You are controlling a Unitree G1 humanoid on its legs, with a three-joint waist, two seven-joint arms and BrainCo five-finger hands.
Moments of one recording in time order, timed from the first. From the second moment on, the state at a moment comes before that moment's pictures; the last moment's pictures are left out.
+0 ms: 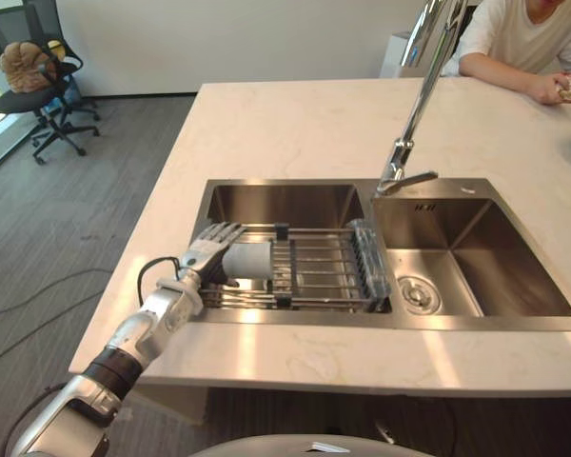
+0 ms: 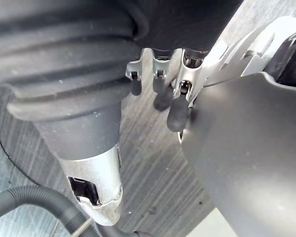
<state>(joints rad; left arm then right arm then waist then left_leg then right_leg) -0.30 0.49 -0.48 0.31 0.75 -0.12 0.21 0.11 -0.13 -0.41 1.12 0.66 0.18 0.12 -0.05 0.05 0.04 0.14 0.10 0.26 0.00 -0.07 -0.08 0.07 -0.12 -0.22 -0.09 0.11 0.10</state>
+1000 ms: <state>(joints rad) -0.37 0.49 -0.53 0.42 0.91 -0.05 0.08 0.11 -0.13 -0.41 1.12 0.74 0.20 0.07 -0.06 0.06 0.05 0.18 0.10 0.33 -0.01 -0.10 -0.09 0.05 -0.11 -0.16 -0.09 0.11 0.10</state>
